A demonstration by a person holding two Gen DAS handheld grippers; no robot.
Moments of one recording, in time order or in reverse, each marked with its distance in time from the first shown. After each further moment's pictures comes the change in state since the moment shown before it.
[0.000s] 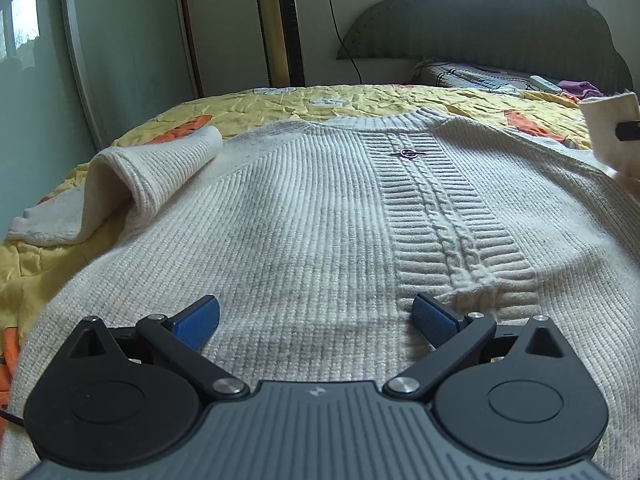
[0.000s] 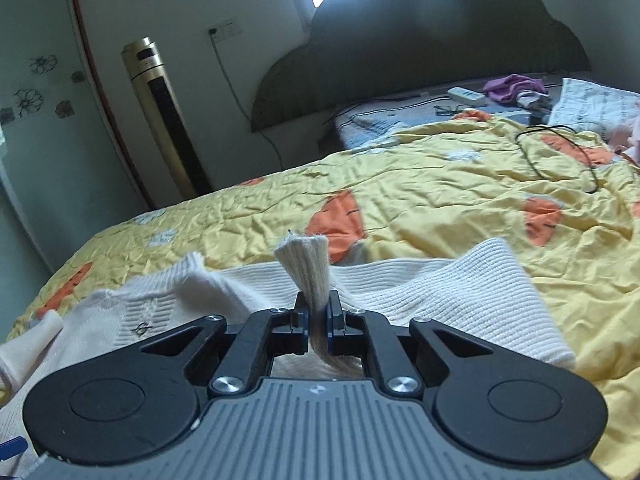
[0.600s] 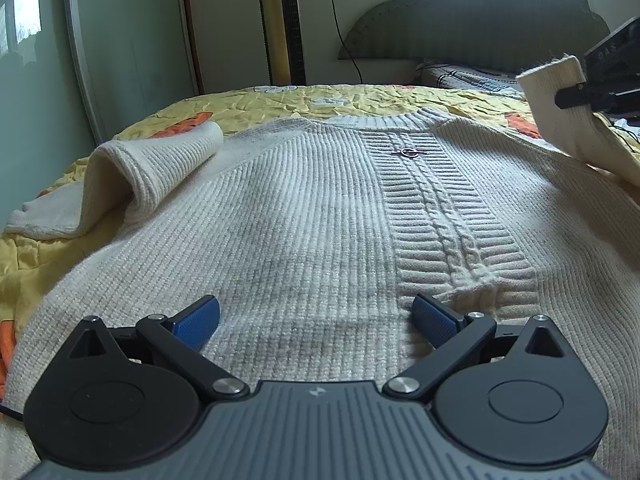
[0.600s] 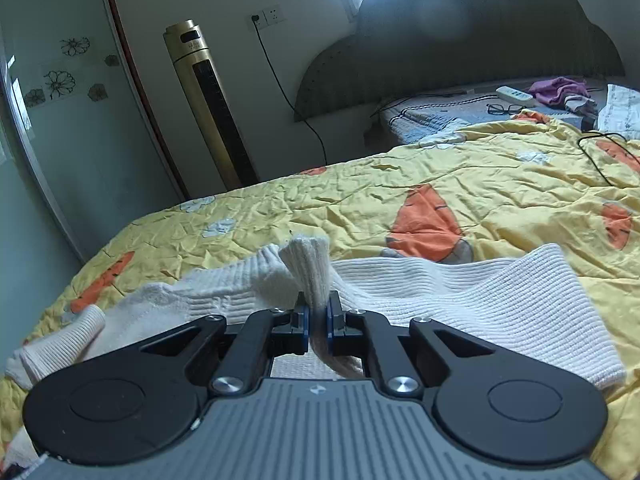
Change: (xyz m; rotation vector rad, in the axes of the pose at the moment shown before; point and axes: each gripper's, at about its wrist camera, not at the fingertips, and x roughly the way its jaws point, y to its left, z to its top) left arm 0.000 0.003 -0.002 -0.017 0.002 -0.011; right arm 0.023 0.081 0.005 -0.018 0.026 0.078
